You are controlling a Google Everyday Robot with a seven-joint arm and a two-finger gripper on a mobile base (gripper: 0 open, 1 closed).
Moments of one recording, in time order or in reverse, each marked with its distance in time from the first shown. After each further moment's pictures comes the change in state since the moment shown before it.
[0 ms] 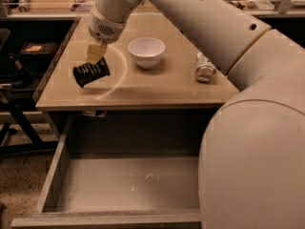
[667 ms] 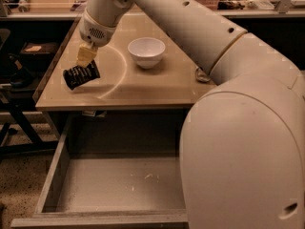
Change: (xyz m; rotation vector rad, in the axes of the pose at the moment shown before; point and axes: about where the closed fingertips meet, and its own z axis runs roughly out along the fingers) arm -0.024 -0.005 0.028 -0.052 -0.049 -0.007
